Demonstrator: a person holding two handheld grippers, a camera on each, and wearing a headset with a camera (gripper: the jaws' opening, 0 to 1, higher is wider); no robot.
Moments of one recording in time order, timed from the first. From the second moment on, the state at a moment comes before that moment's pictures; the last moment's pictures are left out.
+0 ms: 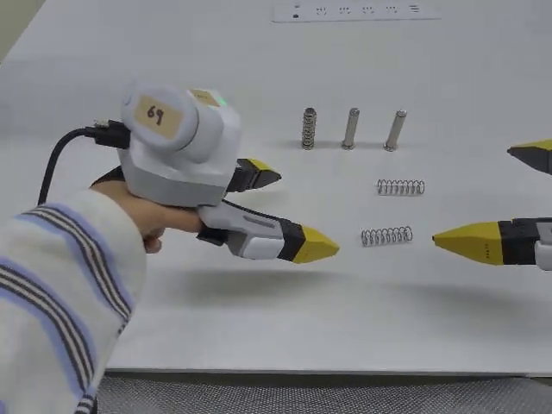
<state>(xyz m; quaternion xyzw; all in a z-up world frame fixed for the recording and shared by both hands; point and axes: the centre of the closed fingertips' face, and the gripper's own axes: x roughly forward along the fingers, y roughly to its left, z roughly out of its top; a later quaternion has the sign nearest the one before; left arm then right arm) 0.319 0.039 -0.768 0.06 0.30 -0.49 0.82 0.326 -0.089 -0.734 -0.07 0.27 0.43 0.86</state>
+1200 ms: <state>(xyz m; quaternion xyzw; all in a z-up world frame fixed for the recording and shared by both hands) 0.302 -0.029 -0.796 0.11 0.30 -0.56 0.76 0.314 -0.097 -0.746 -0.07 0.29 0.42 0.86</state>
